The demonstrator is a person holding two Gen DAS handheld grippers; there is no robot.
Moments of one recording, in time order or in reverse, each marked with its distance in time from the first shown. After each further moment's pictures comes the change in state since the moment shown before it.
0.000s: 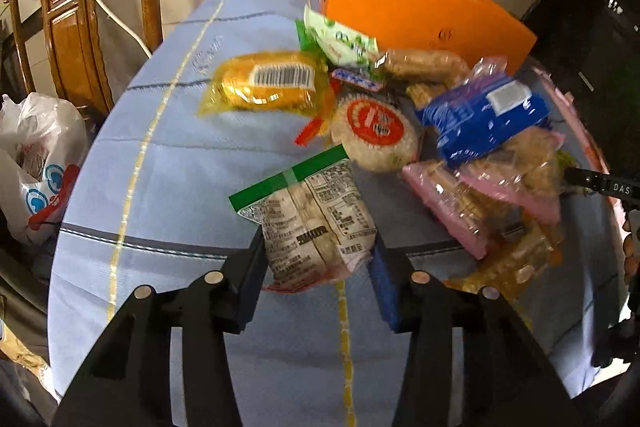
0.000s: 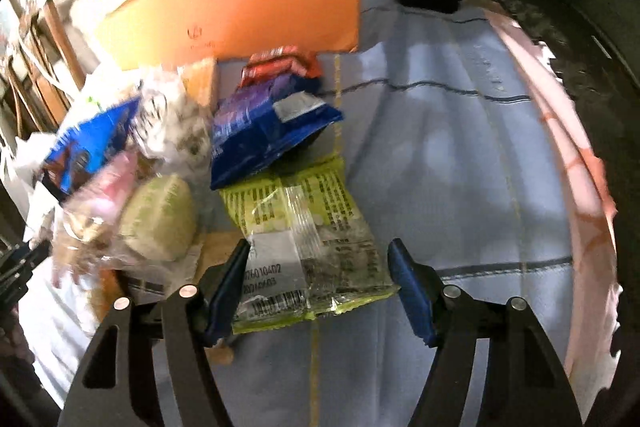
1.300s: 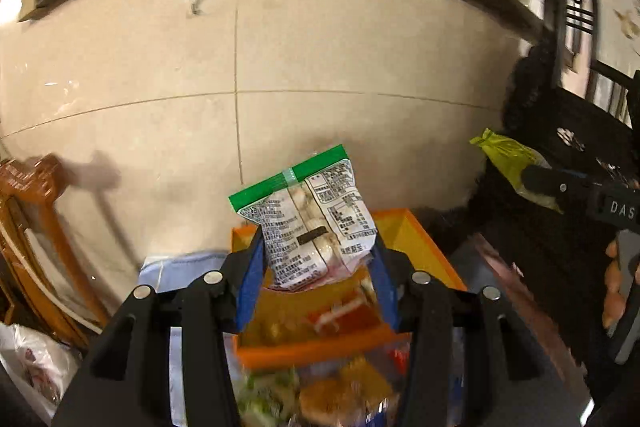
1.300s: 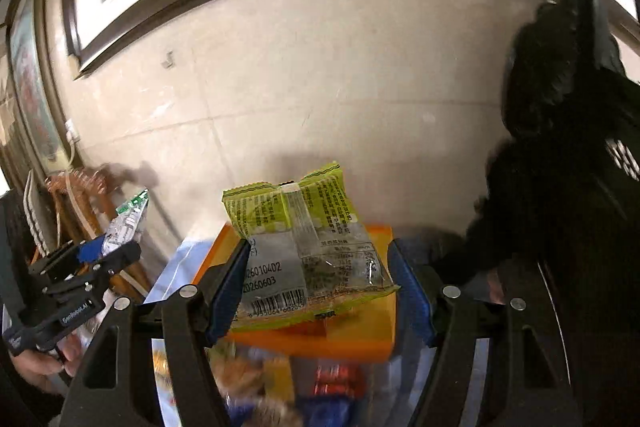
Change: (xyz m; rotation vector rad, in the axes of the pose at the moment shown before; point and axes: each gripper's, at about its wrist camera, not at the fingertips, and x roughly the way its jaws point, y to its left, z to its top) left arm -0.074 -0.113 0.320 0.187 -0.434 -0.111; right arm -0.164 0.035 0.261 -0.031 -0.515 0.100
